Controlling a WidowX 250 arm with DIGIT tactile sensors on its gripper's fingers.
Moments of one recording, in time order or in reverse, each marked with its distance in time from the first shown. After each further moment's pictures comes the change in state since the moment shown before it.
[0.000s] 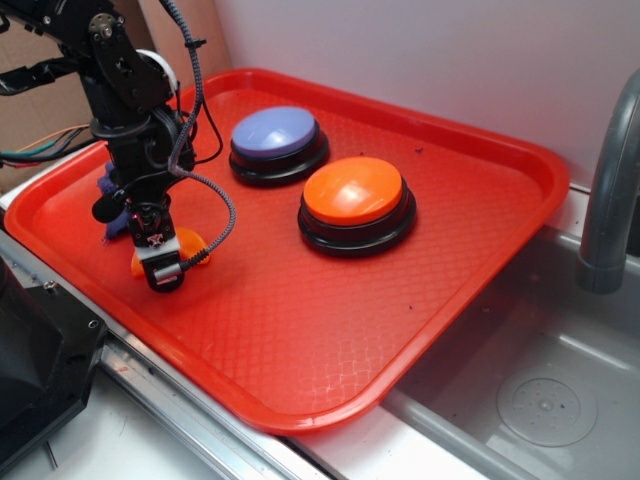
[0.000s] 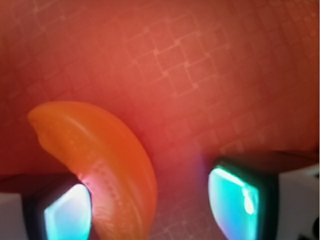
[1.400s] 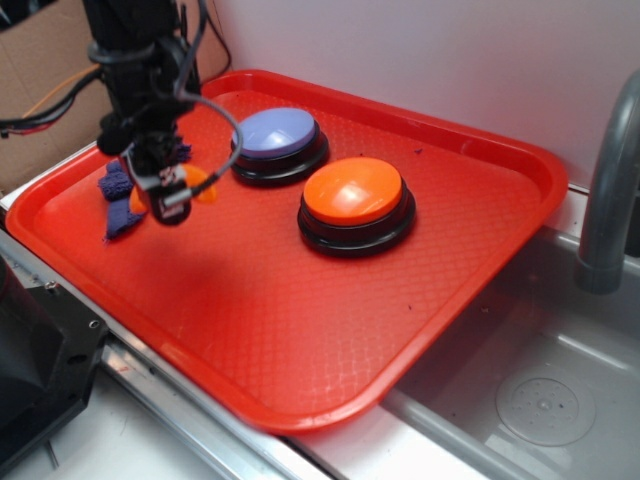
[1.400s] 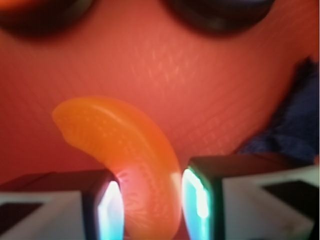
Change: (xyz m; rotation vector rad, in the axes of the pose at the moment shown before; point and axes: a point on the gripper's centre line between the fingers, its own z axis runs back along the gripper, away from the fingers) arm 0.016 -0.016 0.071 0.029 0.016 0.171
